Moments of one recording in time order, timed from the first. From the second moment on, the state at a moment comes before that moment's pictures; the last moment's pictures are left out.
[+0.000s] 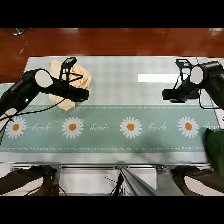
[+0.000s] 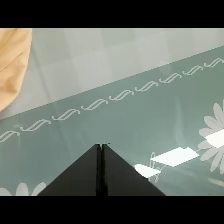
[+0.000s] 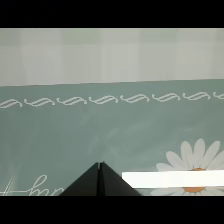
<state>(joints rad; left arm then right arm) -0.31 -1.28 1.07 1.18 -1.00 -1.49 0.17 -1.26 1.14 -1.68 1.28 1.82</state>
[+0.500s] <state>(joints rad) -0.31 -1.28 1.07 1.22 -0.81 -1.47 0.17 -1.27 1.14 -1.68 1.15 1.84</state>
